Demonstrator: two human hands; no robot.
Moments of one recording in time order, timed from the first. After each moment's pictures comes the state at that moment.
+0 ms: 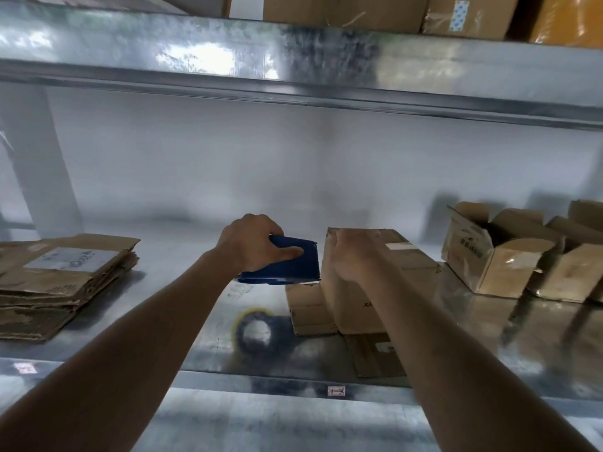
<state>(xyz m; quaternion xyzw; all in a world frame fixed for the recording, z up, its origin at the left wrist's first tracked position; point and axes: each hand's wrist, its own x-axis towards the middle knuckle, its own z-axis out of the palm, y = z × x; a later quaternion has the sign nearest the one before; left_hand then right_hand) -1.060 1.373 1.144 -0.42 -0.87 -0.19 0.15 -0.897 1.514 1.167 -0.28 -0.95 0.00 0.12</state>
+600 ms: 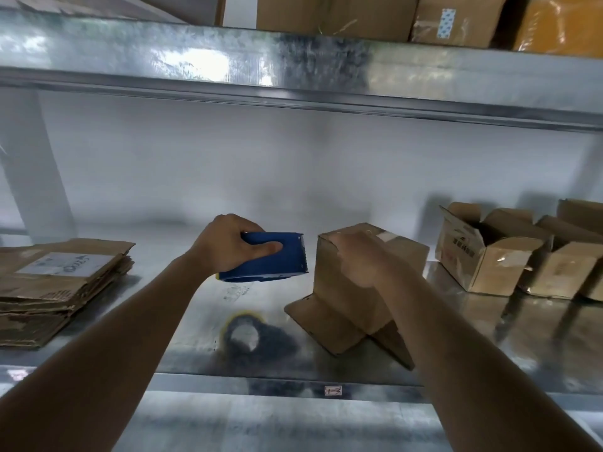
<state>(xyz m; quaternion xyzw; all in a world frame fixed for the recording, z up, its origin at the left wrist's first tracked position) -1.072 1.342 1.142 -0.45 -0.82 -0.35 0.08 -0.900 1.549 1.155 -0.21 -0.97 0.01 0.11</state>
